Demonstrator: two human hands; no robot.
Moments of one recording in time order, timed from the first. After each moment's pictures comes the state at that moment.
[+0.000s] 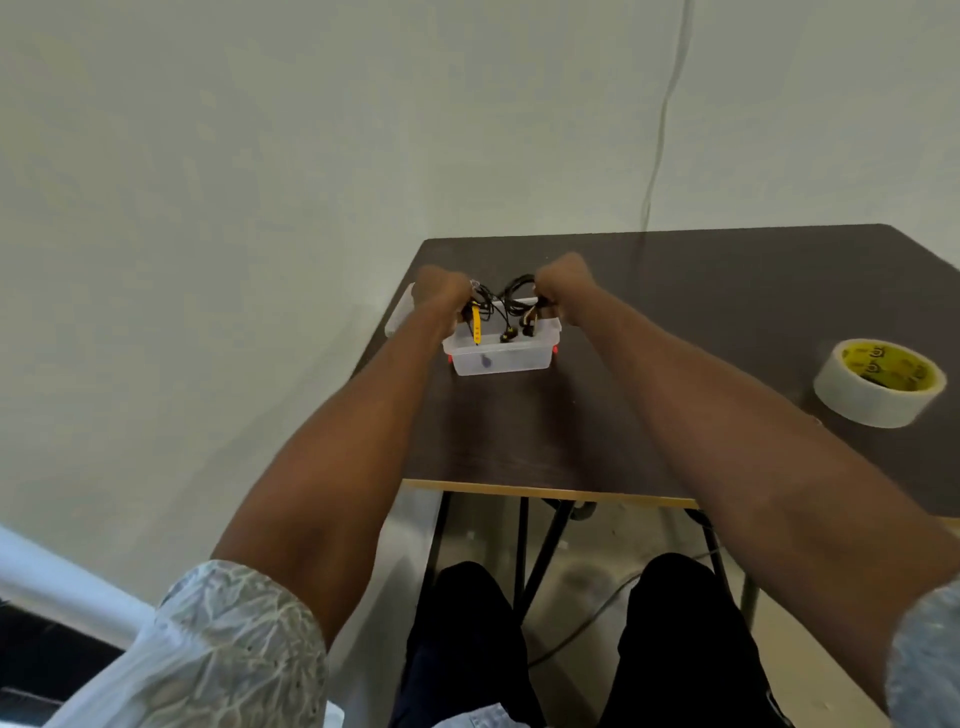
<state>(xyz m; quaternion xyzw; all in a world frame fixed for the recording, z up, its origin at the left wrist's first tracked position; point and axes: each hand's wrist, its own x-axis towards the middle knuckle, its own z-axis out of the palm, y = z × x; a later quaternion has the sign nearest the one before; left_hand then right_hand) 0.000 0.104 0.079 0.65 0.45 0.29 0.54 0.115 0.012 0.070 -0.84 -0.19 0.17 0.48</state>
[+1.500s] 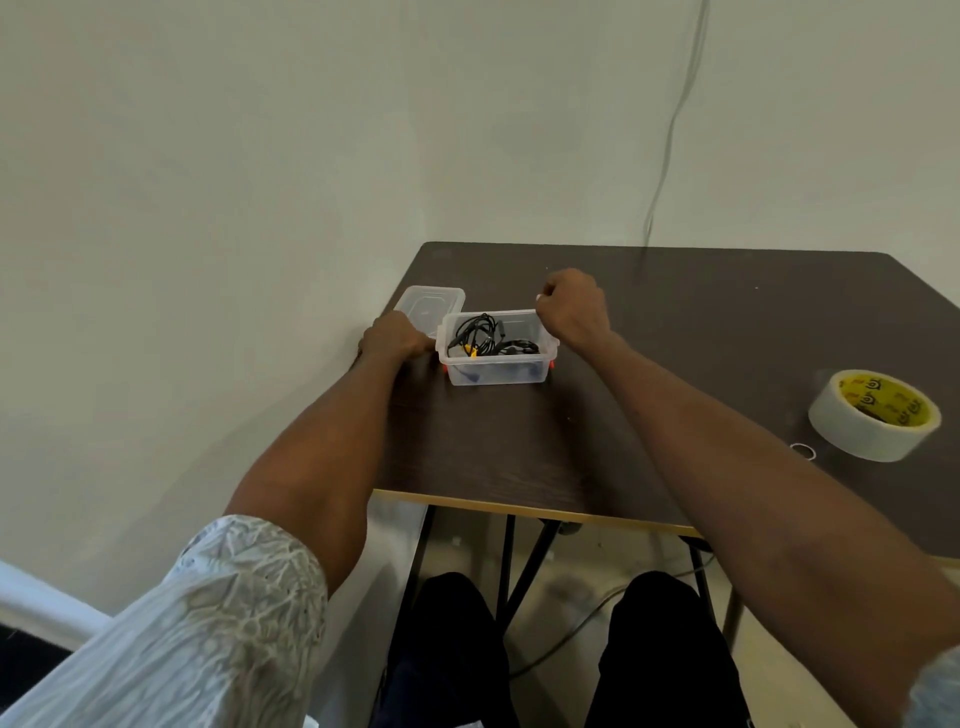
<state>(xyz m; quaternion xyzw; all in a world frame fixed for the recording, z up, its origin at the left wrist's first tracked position) -0.031 0.184 0.009 0.83 0.49 0.10 0.23 0.121 -0.005 0.050 -0.87 -0.36 -0.05 0.33</state>
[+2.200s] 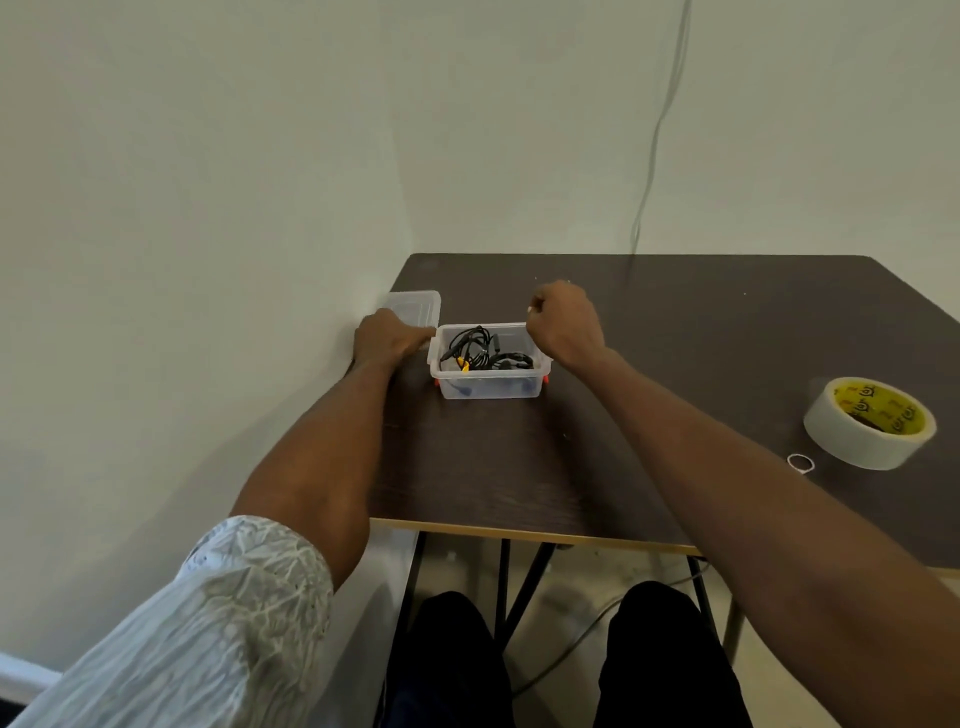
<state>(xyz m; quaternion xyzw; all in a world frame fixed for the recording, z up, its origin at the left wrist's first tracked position) -0.012 0.189 0.022 0.81 0.49 0.18 0.25 0.129 0.000 0.040 -0.85 -0.40 -0.08 0.33</state>
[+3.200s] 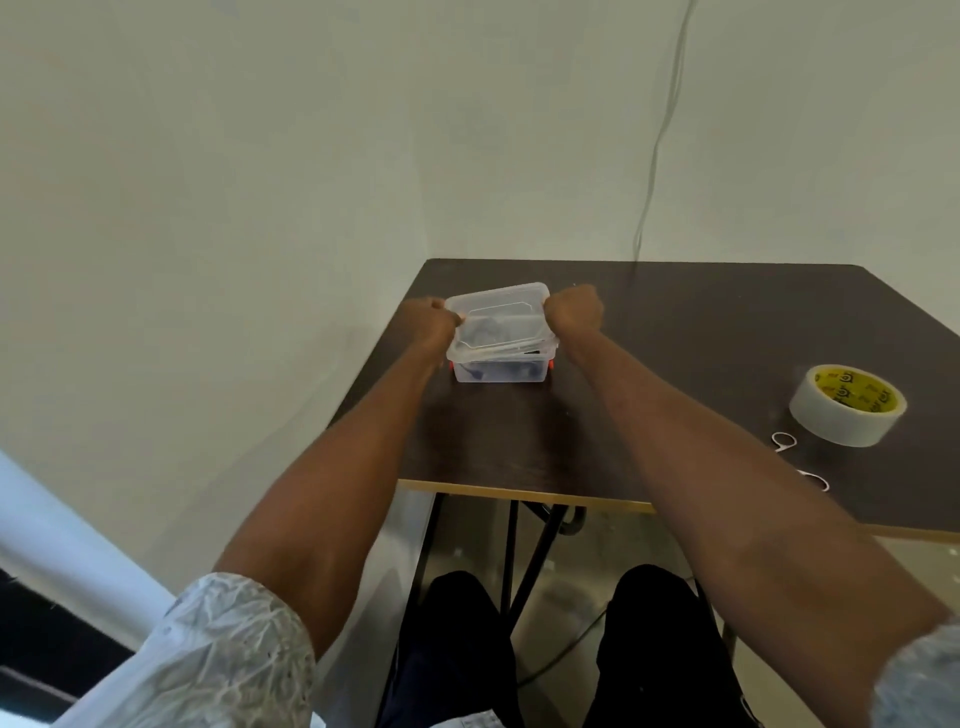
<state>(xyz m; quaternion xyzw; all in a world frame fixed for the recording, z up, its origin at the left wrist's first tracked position) -0.038 0.101 0.062 0.70 0.43 0.32 0.47 0.088 -0.014 0.070 -0.83 -0.11 0.09 0.54</state>
